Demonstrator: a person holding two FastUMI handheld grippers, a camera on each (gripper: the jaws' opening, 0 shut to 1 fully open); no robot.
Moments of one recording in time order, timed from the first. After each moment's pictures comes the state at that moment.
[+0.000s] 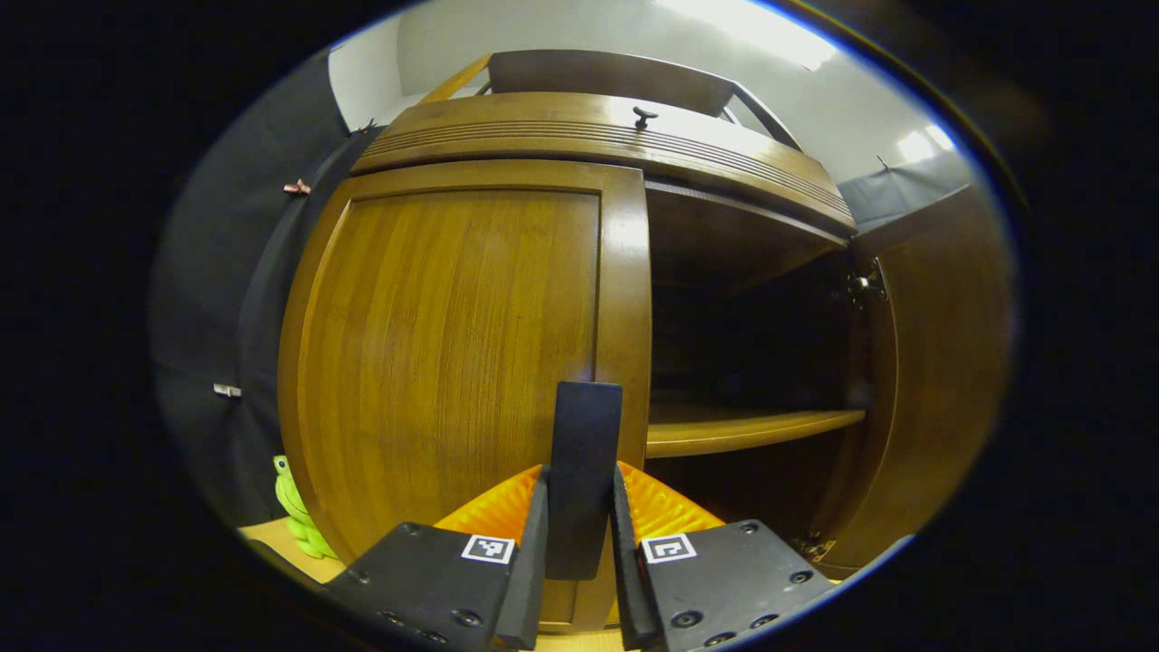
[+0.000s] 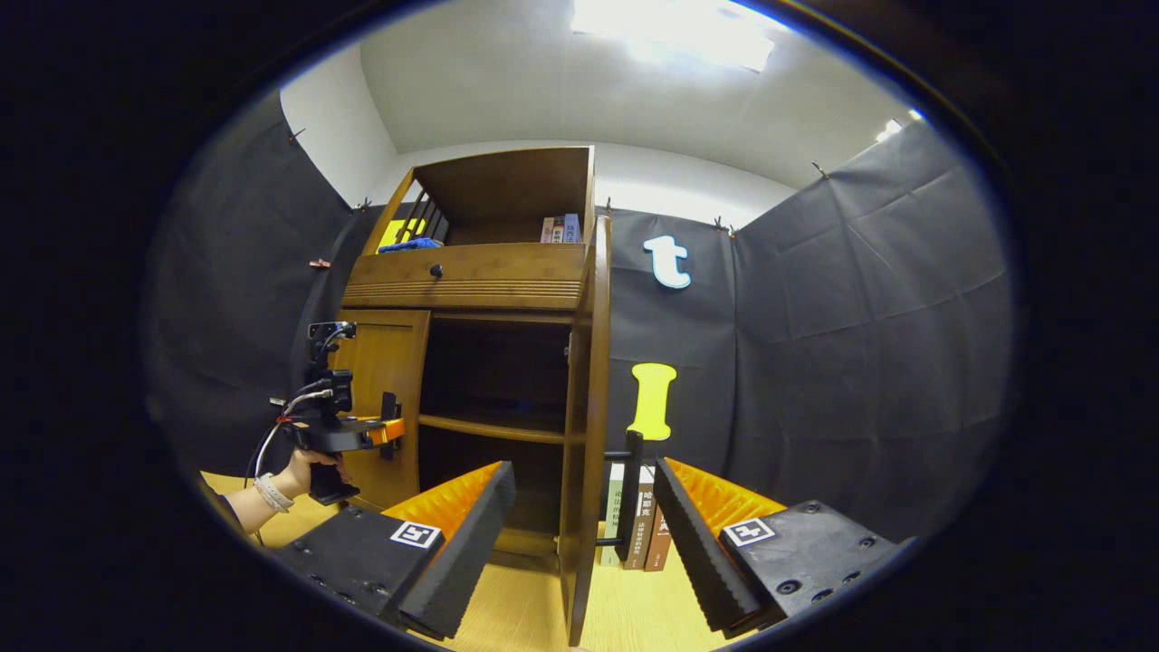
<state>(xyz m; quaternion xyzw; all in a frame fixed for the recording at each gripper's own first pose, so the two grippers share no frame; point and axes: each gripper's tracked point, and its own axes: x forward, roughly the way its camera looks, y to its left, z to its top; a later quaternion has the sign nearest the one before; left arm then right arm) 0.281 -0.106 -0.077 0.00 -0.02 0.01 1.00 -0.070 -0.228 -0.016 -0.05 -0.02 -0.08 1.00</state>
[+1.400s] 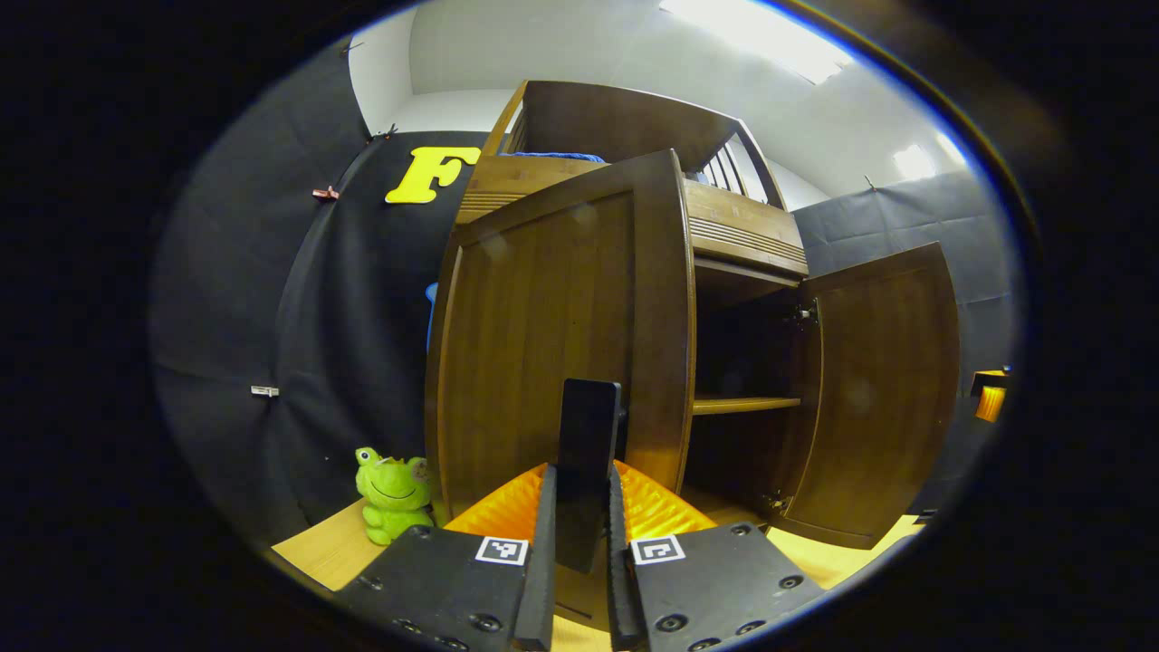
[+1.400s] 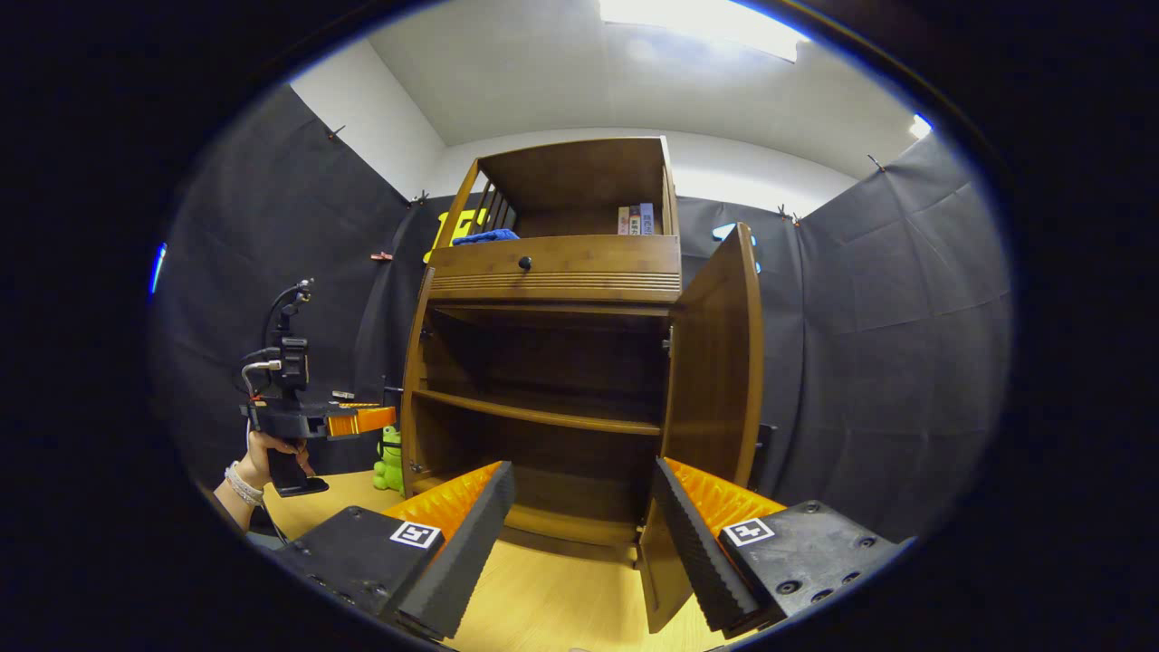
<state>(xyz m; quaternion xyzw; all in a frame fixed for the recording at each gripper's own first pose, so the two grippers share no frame) 0.094 -0.026 -0.058 -0.02 0.00 -0.01 1.00 -0.071 -0.110 -0.027 -0.04 0.02 0.03 1.00</state>
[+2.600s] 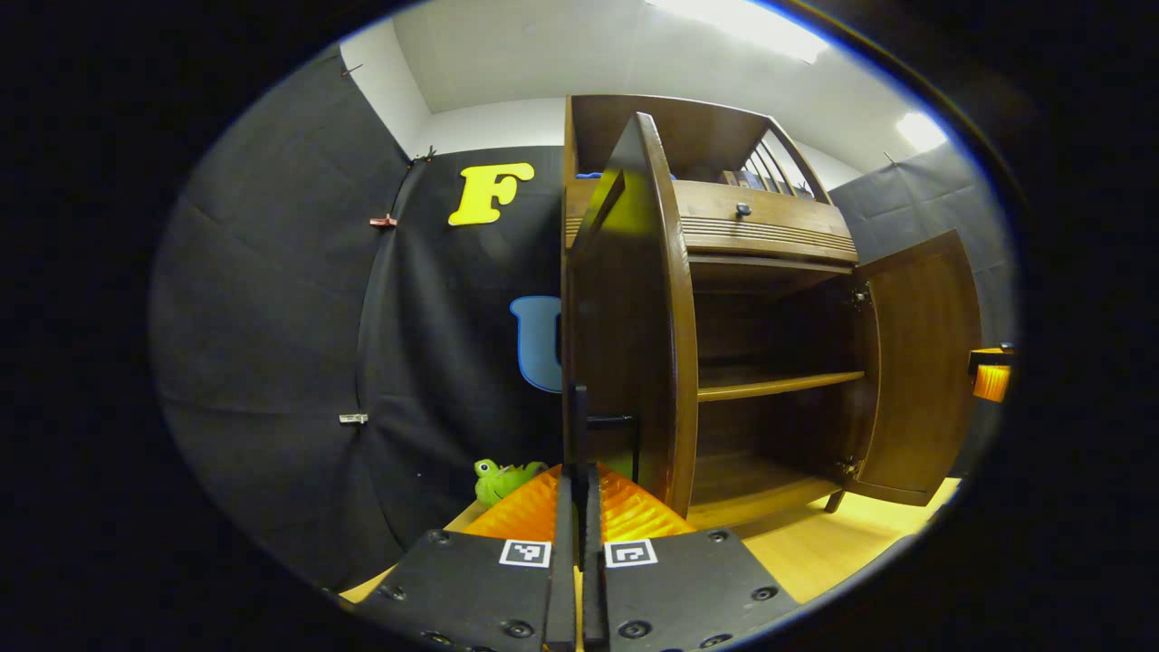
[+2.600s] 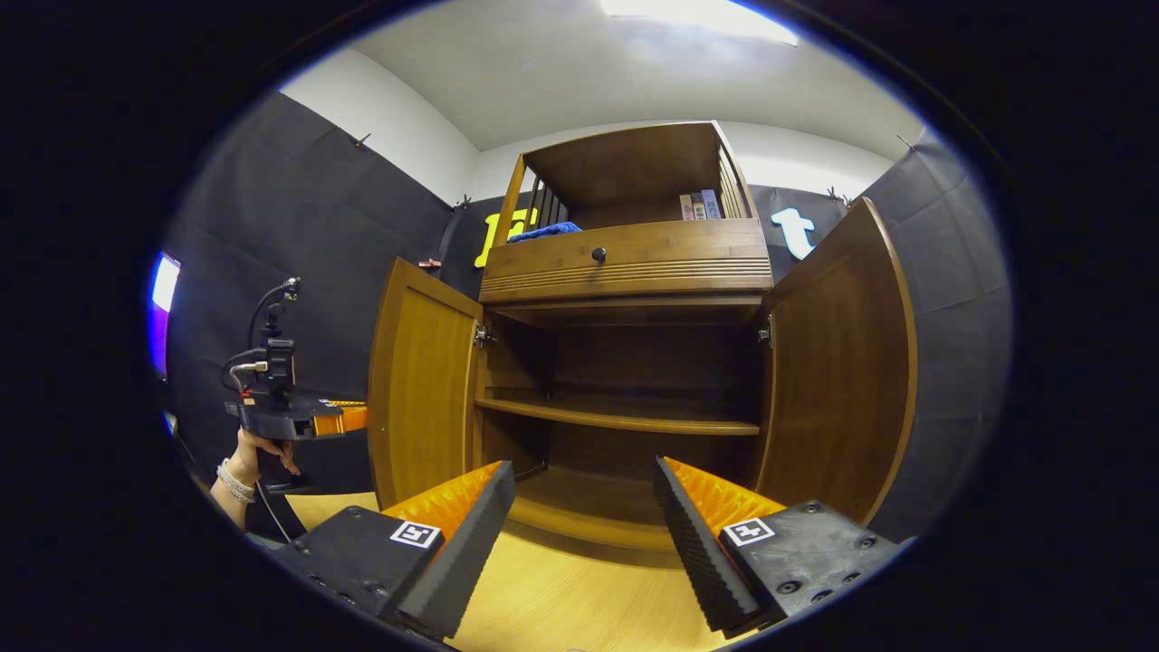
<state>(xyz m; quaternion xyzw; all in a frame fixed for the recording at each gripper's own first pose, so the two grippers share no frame) 0.031 0.090 -0.046 0.02 0.00 0.08 1.00 -0.034 -0.022 -0.042 -0.01 0.03 0.10 0.99</state>
